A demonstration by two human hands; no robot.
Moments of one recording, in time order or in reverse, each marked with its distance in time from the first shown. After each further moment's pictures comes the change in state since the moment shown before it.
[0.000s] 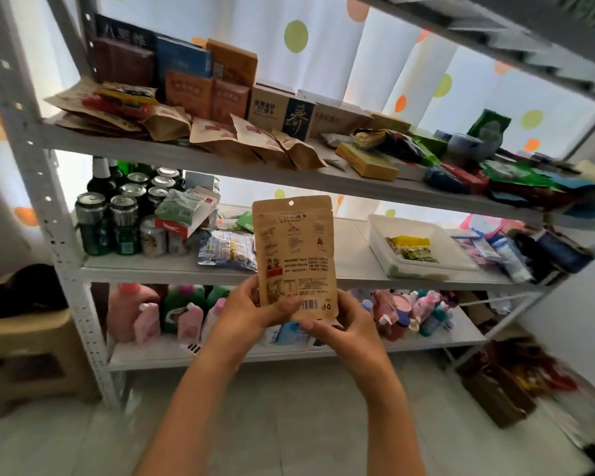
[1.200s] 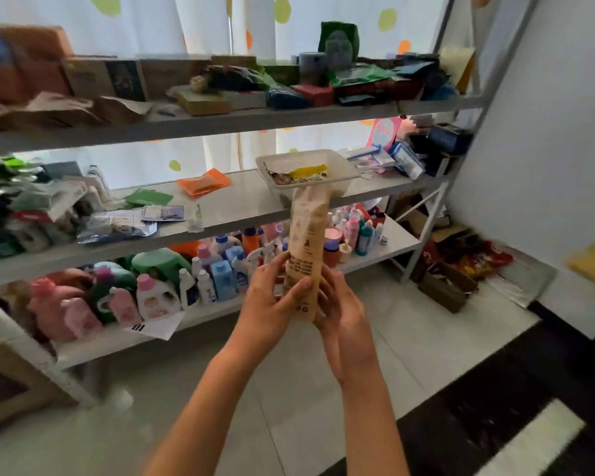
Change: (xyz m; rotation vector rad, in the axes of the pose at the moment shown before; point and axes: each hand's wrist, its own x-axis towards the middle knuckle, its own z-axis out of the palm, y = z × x) left_hand -0.128 -0.120 0.330 0.549 -0.190 0.239; right_hand -0.228 0.095 -0.238 0.763 0.329 0.049
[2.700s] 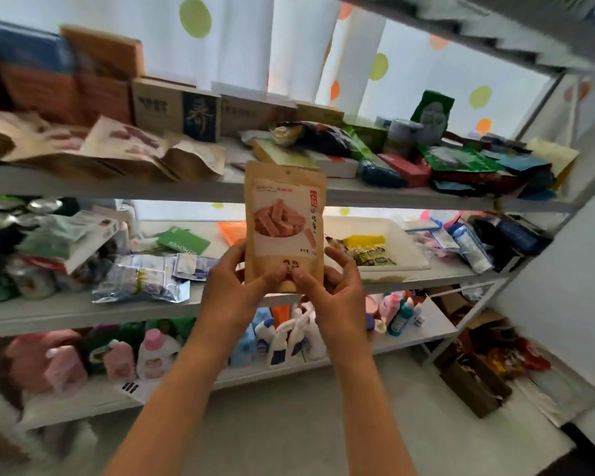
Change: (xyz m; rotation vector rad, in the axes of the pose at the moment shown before) left_hand 0.226 -0.038 -0.233 -0.241 0.388 -0.085; right_hand 0.276 0.020 0.215 -0.455 -0.064 -0.202
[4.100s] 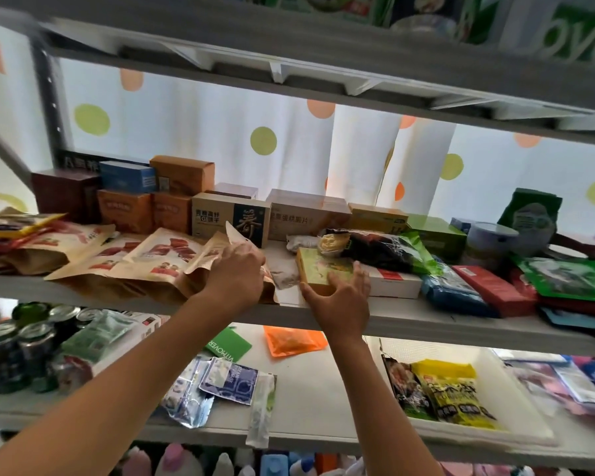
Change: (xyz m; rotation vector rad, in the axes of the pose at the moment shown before) left_hand 0.254 0.052 -0.012 1.288 0.206 0.175; right_hand 0.300 0.025 0.064 -0.923 0.103 -0.345
